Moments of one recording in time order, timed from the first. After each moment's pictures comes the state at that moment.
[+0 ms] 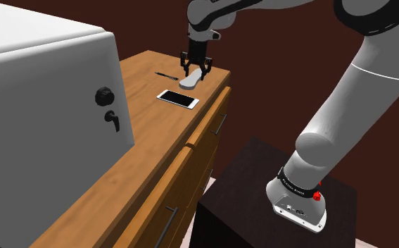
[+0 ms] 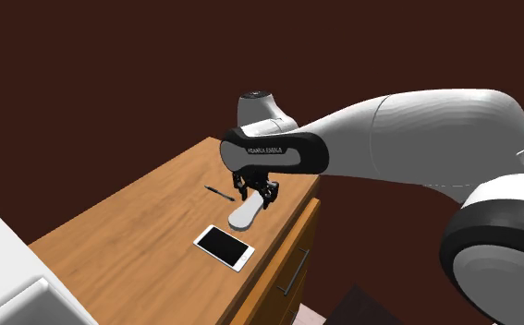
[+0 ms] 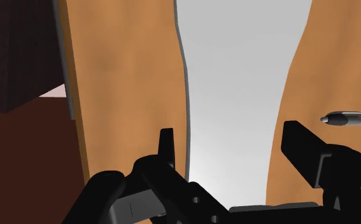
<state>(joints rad) -0.28 0.02 0.15 -1.99 0.01 2.02 1.09</state>
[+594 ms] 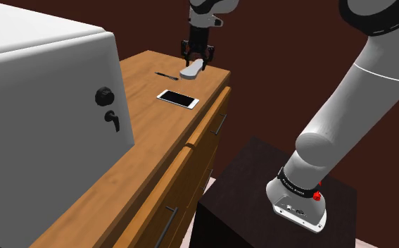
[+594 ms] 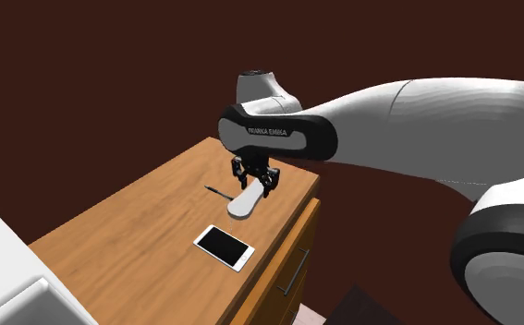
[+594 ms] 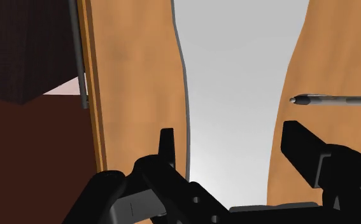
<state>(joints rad) -0.28 0.00 0.15 -1.90 0.02 1.90 1.09</state>
